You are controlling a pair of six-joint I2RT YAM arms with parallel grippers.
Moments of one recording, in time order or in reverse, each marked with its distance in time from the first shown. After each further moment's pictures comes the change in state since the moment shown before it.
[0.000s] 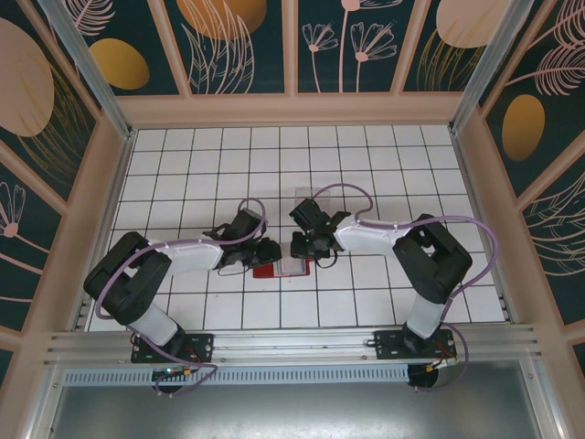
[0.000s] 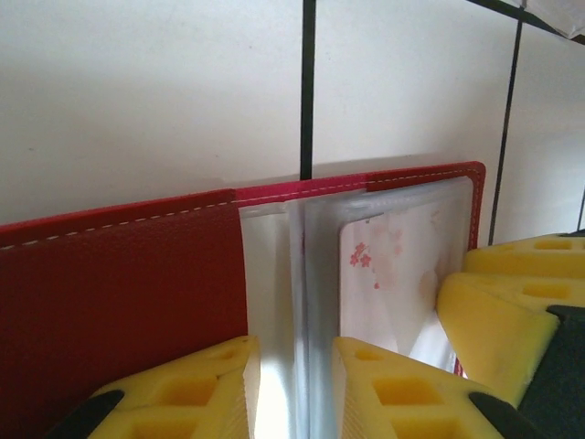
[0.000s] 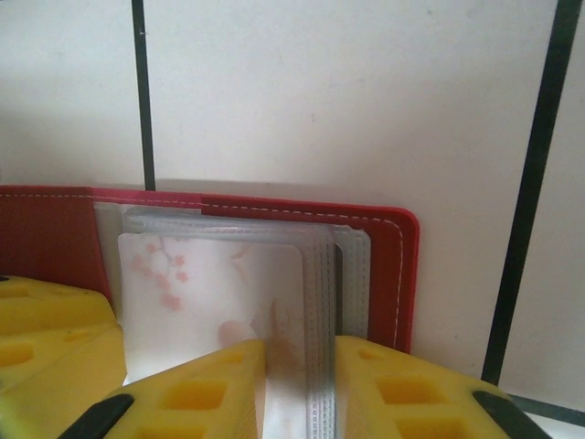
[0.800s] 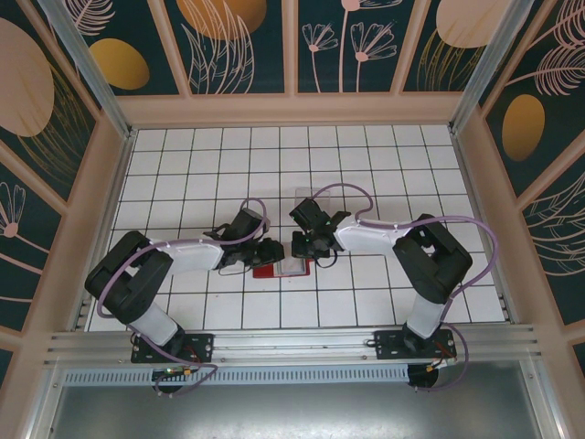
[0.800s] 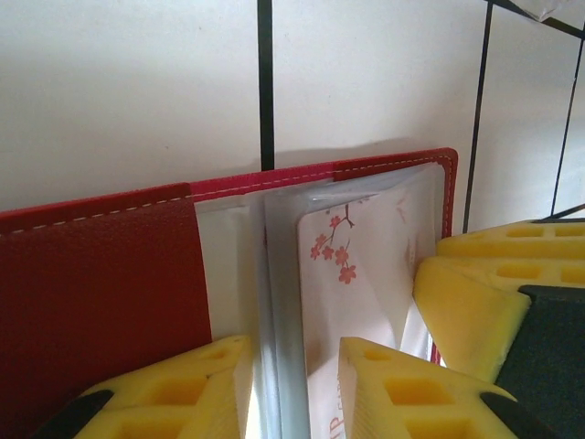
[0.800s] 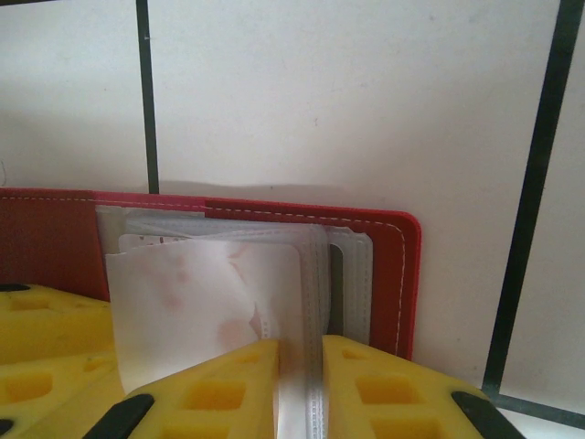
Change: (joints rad) left arm 0.000 0.014 0.002 0.027 0.049 0.000; right arm 0.000 0.000 0.000 0.003 0.000 0.001
